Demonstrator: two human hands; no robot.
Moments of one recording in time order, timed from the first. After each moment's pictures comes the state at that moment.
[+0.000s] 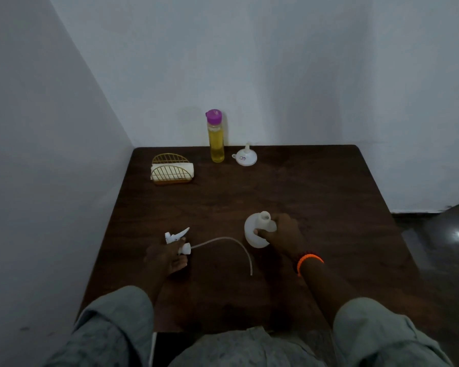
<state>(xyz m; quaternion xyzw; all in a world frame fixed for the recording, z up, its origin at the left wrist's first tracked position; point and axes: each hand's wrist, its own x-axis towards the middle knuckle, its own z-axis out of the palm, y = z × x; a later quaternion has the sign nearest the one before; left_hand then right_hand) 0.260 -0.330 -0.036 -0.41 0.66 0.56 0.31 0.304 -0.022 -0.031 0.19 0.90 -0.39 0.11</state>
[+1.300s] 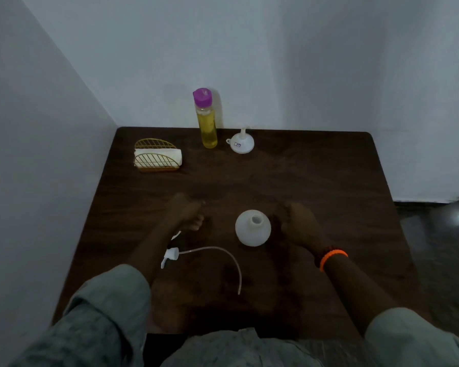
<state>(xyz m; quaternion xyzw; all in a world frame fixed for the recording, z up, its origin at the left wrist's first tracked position) 0.176 -0.239 -0.017 -0.23 0.80 0.43 0.36 0.277 0.044 0.003 0.14 0.93 -0.25 0.22</state>
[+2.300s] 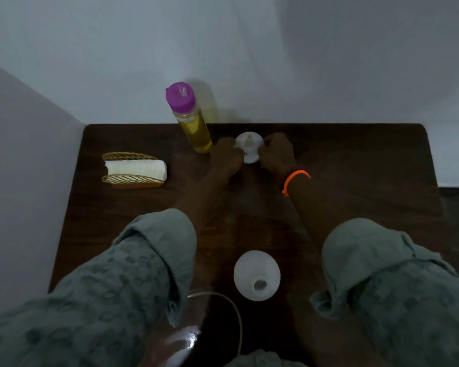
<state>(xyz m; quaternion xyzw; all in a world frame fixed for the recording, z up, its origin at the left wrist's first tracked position) -0.006 -0.091 -0.059 -0.10 0.88 0.41 0.24 0.018 0.040 -0.050 0.24 0.87 -0.41 0.12</state>
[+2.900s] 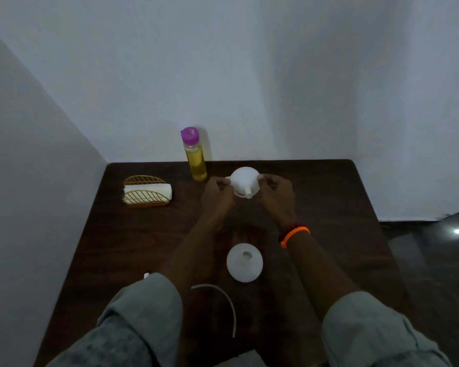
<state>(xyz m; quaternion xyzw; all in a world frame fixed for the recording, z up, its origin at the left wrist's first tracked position) 0.125 -0.121 0.031 -0.06 0.81 0.56 0.17 0.175 0.020 0.058 0.27 0.77 -0.57 -0.09</state>
